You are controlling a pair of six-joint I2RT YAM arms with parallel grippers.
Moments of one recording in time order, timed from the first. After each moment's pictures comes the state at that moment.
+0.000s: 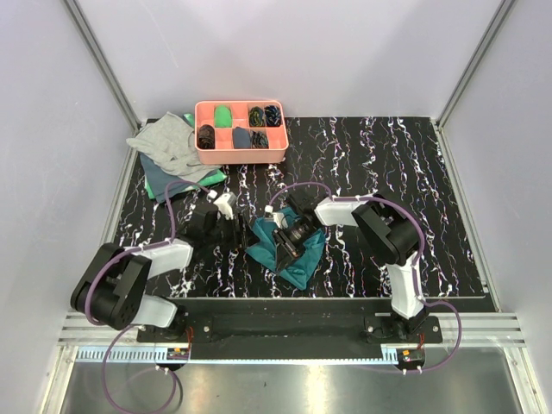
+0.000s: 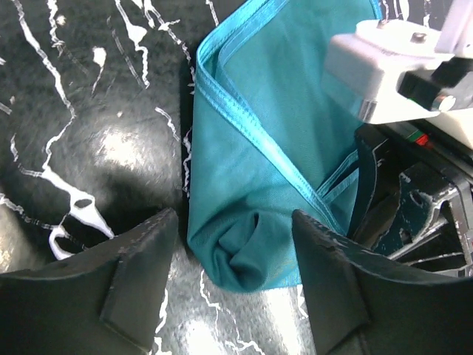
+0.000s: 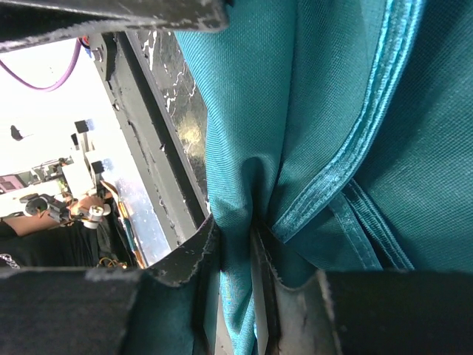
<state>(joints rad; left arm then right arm) -0.39 1.37 0.42 0.26 0.39 -0.48 0.70 2.05 1.17 -0.44 -0.95 0.08</state>
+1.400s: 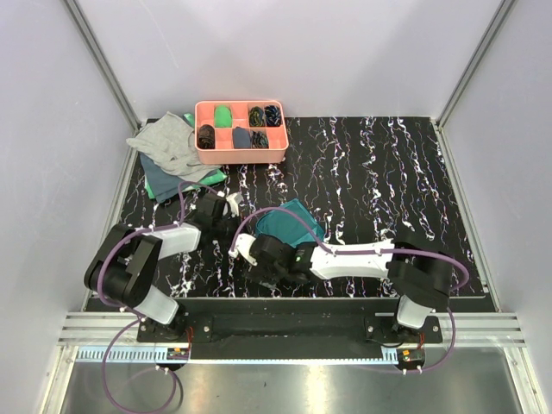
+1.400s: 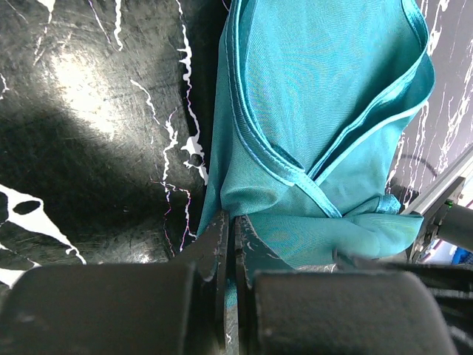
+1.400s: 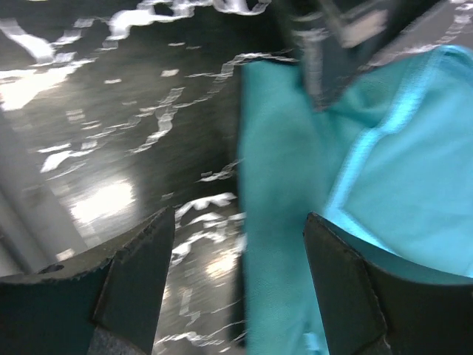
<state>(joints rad) -0.39 1.52 0.58 0.04 0.50 -0.55 1.22 1.70 1.01 -0.20 0.16 -0.08</state>
